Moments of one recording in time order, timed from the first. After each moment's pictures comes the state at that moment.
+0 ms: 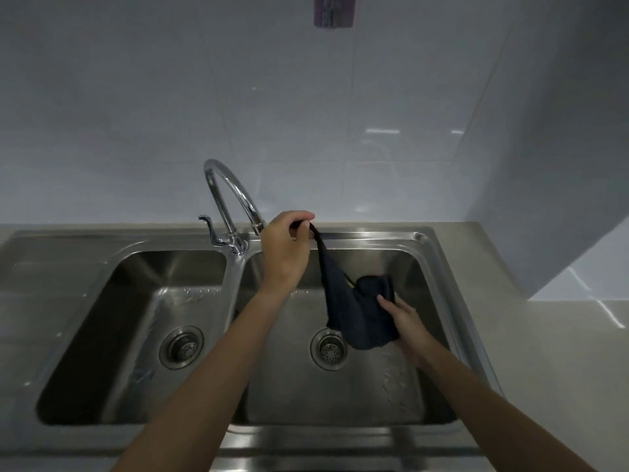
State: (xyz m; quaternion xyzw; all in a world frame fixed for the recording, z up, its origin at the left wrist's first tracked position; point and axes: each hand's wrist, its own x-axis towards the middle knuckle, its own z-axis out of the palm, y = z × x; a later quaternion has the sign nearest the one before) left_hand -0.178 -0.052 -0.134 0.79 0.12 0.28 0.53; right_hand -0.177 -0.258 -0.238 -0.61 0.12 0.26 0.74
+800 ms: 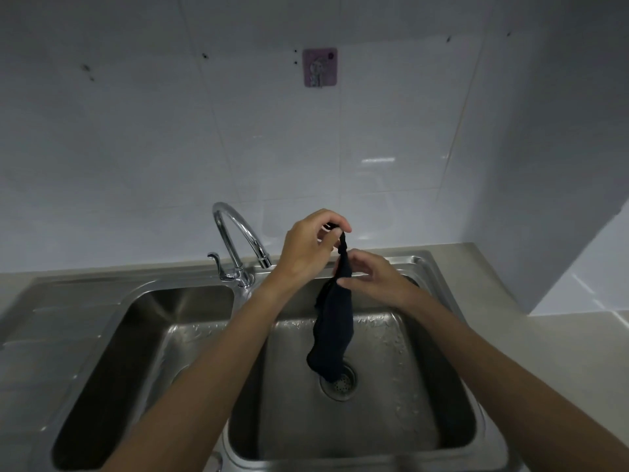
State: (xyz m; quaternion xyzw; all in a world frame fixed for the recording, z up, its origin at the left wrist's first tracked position) left_hand -0.170 -0.061 -0.071 0.85 -0.09 0.18 0.48; right_hand -0.131 -0.219 -0.134 -0.76 -0.30 0.15 0.55
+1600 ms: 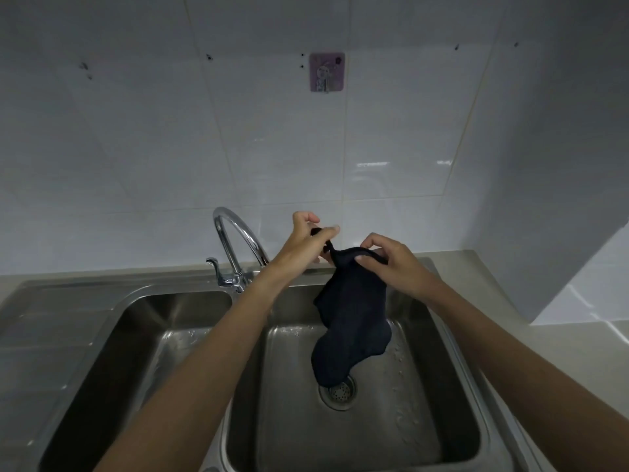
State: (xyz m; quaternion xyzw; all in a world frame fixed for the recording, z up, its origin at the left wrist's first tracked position) left_hand -0.147 -0.041 -0.070 0.80 0.06 0.01 0.60; right_hand -0.106 -0.226 -0.112 -0.82 -0.29 0.05 0.49
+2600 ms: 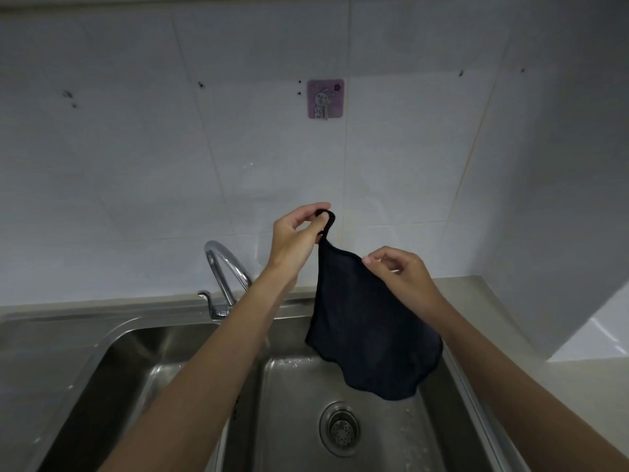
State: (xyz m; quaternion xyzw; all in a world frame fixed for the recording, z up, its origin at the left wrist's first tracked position) left_hand -0.099 -0.034 -0.037 0.69 0.06 0.18 0.70; right_hand -0.080 -0.217 -0.093 -0.81 -0.19 -0.02 0.56
